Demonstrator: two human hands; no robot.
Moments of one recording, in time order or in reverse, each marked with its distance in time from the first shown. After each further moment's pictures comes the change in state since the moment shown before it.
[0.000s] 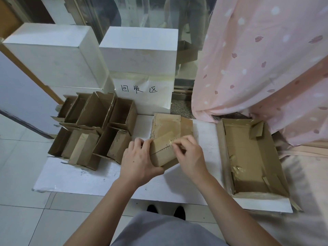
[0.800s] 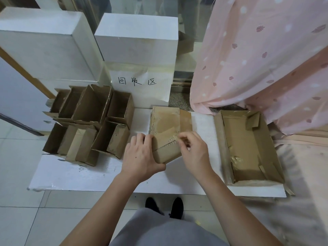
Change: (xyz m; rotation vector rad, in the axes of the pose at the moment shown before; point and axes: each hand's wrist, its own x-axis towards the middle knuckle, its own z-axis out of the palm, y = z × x) left_hand 0.000 -0.017 0.003 -0.003 -0.052 0.076; right_hand -0.013 -0.012 0.008 -0.021 0.052 0.125
